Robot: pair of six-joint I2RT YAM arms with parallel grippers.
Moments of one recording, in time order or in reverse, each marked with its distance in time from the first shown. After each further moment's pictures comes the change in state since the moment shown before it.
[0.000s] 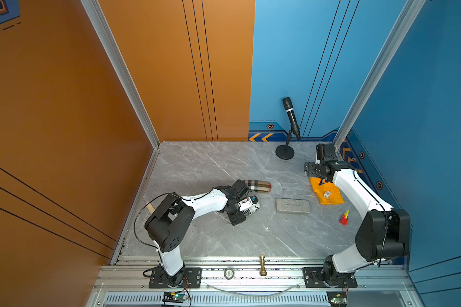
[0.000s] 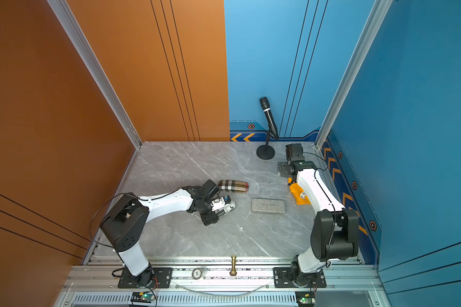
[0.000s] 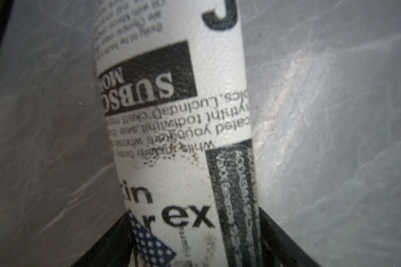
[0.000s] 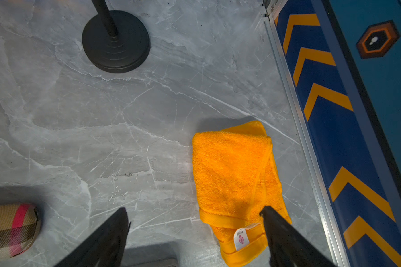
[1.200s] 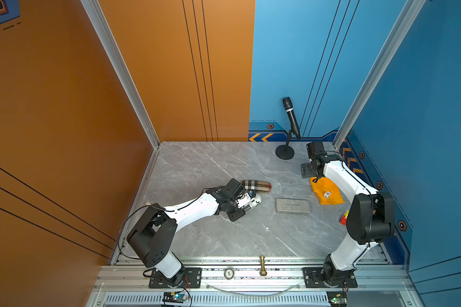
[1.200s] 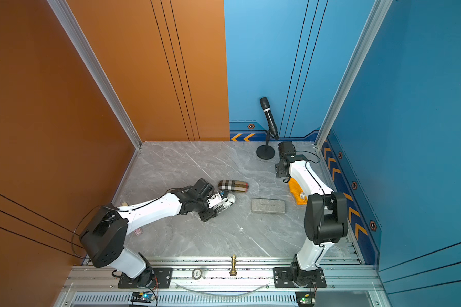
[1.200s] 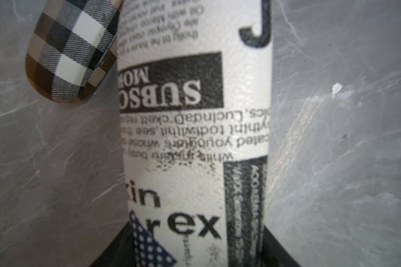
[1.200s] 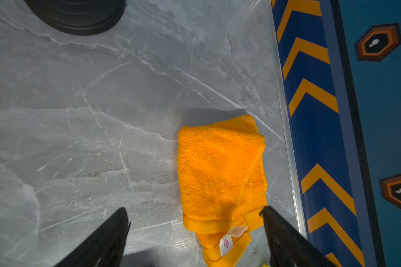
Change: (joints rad) left arm -0.007 -0.196 -0.082 0.102 0.000 -0.098; right arm 0.034 0.210 0.151 -0.131 0.143 -0.053
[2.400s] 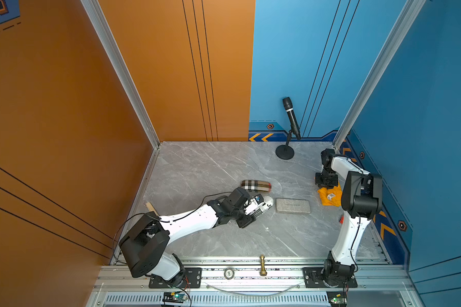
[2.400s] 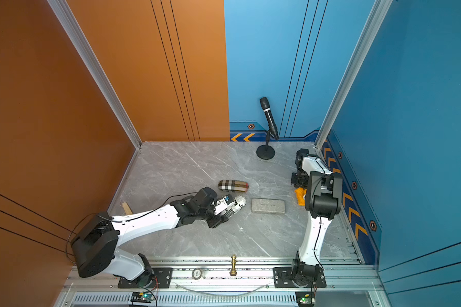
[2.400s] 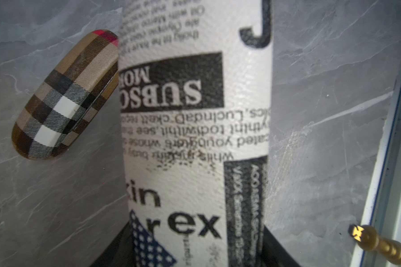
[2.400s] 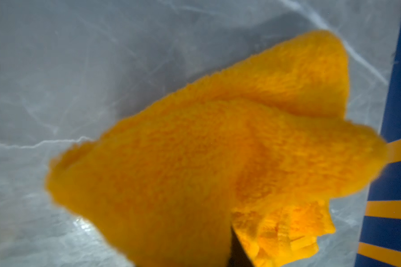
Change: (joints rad) left arm -0.145 -0.075 -0.119 0.230 0.041 -0.128; right arm -0.246 0.315 0.145 -0.171 -0.221 0.037
